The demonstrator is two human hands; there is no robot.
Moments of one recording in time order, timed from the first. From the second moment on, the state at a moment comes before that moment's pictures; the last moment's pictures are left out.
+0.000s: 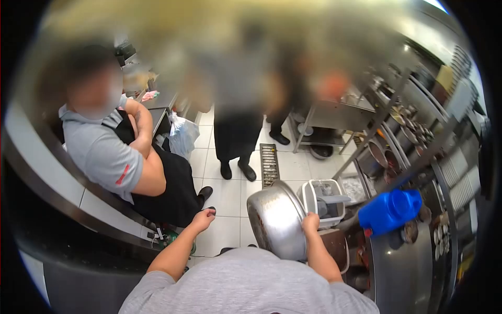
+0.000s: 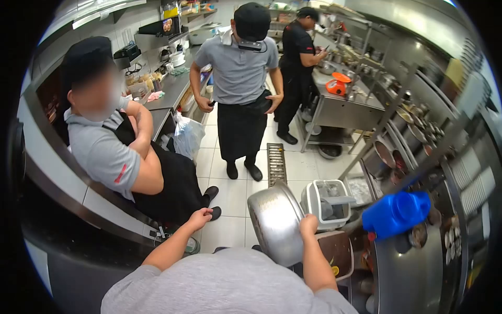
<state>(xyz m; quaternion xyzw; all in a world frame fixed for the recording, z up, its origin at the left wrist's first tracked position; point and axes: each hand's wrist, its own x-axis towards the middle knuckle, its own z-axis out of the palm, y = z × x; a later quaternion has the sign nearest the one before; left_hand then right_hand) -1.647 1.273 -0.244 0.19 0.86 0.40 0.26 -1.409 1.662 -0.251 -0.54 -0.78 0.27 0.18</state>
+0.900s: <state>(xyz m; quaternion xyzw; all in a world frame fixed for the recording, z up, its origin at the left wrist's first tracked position) -2.273 1.675 -0.305 0.23 0.85 0.16 0.44 -2.154 2.123 -0.167 -0.46 -0.66 0.54 0.25</state>
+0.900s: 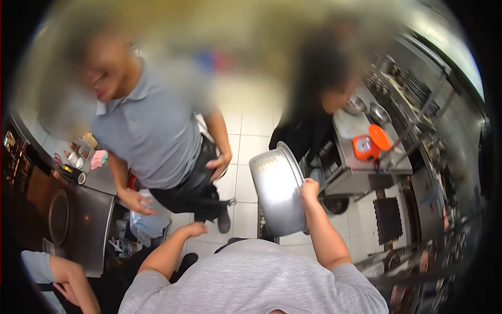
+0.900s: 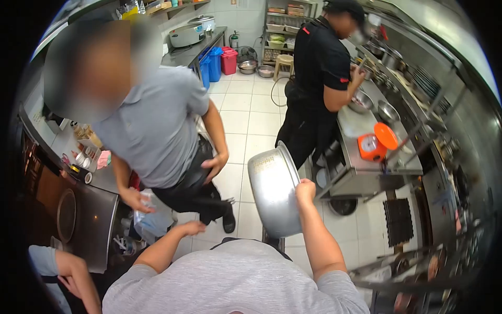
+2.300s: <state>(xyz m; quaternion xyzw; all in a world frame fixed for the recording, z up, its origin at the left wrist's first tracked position) -3.146 2.021 -0.308 -0.32 0.86 0.34 0.21 -3.488 2.557 -0.021 -0.10 -0.96 0.20 0.19</state>
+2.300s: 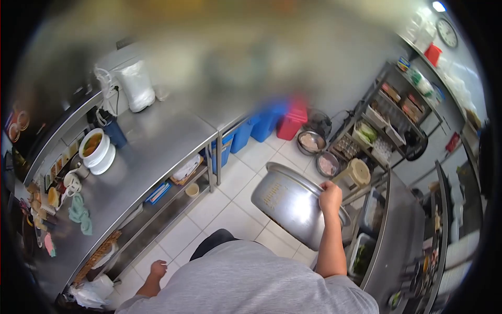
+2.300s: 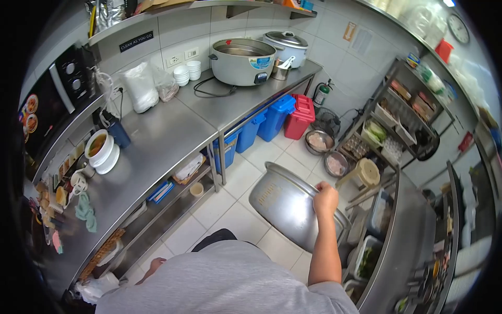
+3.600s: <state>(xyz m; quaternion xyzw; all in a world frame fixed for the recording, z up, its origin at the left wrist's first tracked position) -4.332 2.155 0.061 -0.06 0.94 0.21 0.26 -4.408 2.806 0.132 0.00 -0.77 0.33 0.55</state>
